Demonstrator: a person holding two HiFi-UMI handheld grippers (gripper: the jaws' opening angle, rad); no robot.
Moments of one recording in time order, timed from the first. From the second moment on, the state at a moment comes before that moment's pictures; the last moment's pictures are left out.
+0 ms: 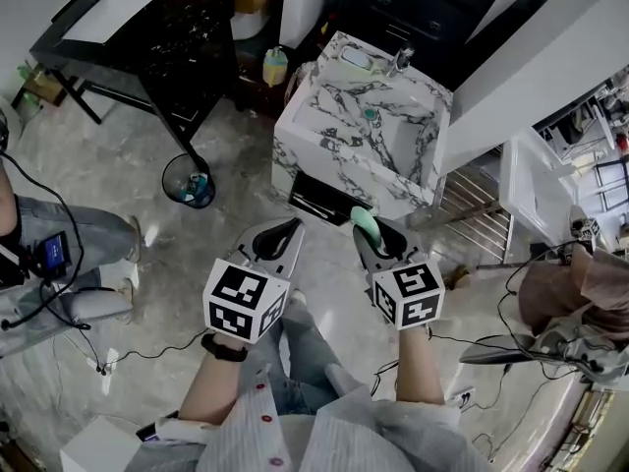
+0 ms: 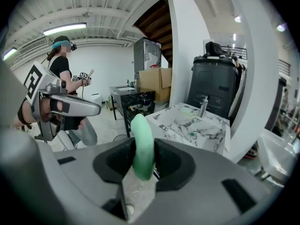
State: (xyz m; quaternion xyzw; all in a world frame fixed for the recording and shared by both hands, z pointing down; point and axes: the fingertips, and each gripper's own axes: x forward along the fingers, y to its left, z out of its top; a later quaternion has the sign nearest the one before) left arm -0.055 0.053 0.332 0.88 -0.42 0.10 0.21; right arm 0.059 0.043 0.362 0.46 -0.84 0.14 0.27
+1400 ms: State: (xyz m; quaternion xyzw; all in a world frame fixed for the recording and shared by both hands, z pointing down) left arm -0.044 0.007 0.654 0.85 -0.41 0.14 0.30; right arm 0.060 -0.049 0.713 0.45 -0.80 0.19 0.35
